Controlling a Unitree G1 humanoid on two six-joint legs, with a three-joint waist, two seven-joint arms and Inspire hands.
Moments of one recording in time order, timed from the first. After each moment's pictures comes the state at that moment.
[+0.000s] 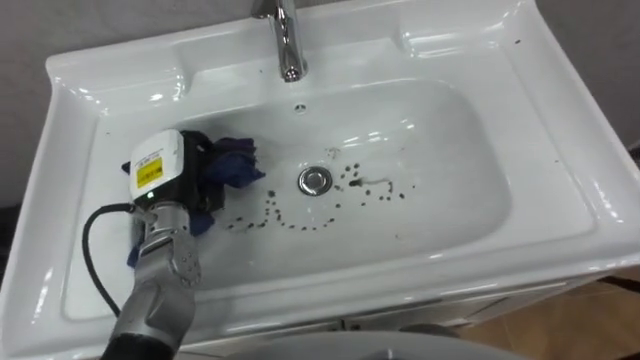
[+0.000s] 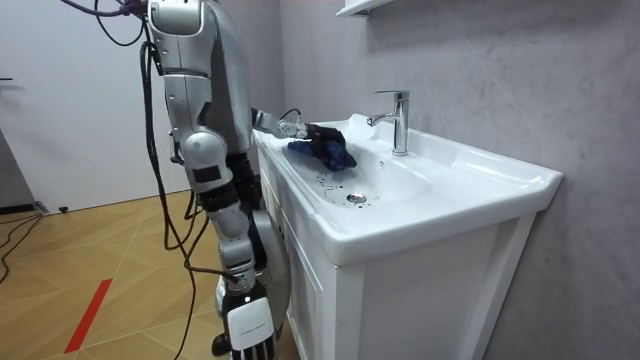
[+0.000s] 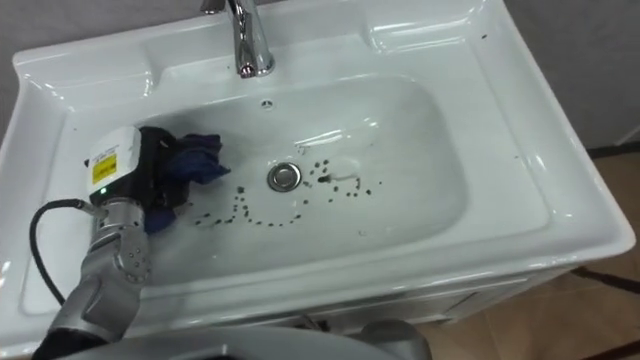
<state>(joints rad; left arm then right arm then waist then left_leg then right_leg) 0.16 0.24 -0.17 0.24 0.85 0.21 0.30 0.10 -0.23 0.10 1.27 -0.21 0.20 -0.03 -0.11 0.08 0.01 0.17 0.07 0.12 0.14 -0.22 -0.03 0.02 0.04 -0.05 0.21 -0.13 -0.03</state>
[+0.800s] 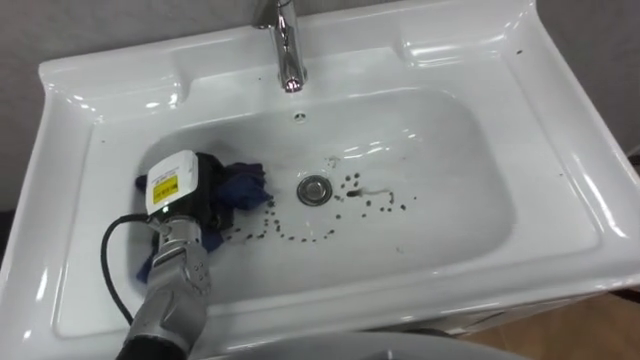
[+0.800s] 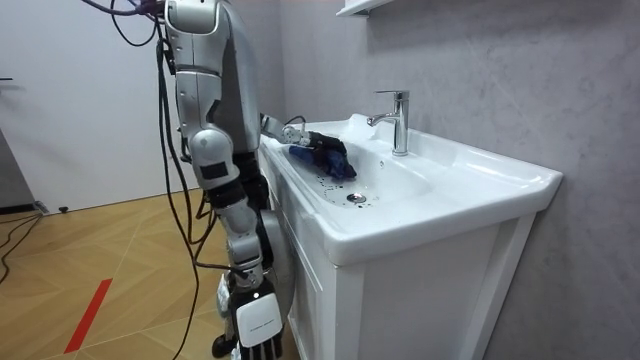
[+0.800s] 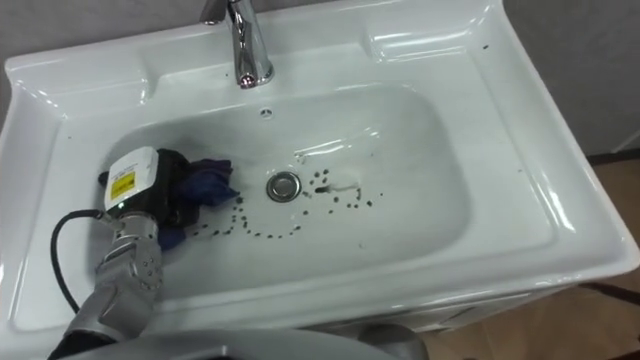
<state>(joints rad) 0.12 0.19 -0.17 0.38 0.85 0.21 0.29 0.14 -0.22 0.10 1.20 -0.29 0.23 -0.03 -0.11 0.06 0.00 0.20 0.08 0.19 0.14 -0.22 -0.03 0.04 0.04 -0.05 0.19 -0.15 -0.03</state>
